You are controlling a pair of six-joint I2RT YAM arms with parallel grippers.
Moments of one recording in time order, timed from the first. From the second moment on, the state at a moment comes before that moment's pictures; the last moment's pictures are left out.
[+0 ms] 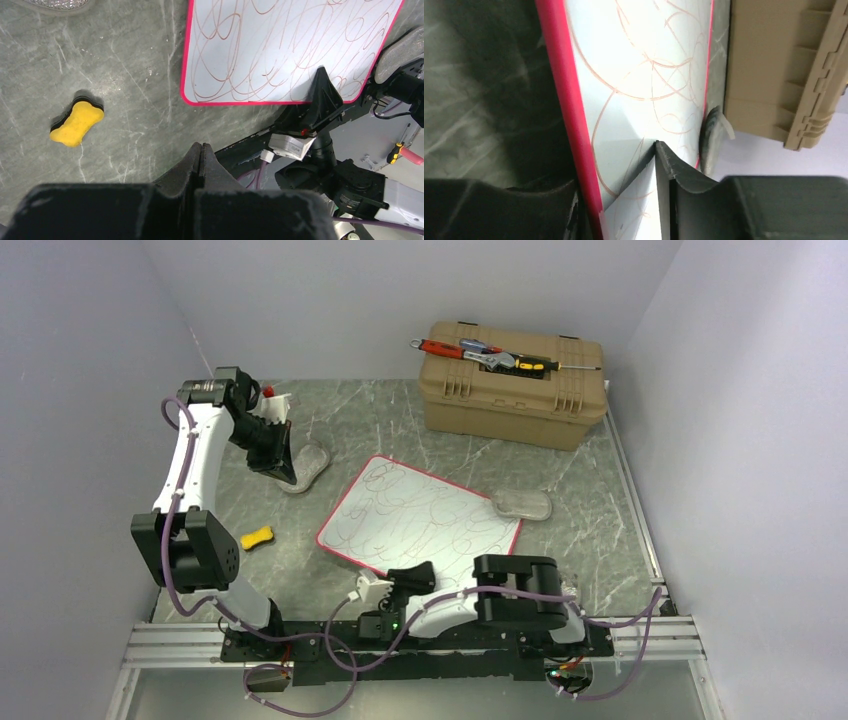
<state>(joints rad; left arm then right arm) 0.06 1.62 1.65 -1.43 0.45 0.19 1.57 2.04 1.08 -0.54 1.13 0.23</state>
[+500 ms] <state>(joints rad) 0.06 1.62 1.65 -1.42 0.53 0.22 1.47 1.69 1.03 -0.37 0.51 0.62</state>
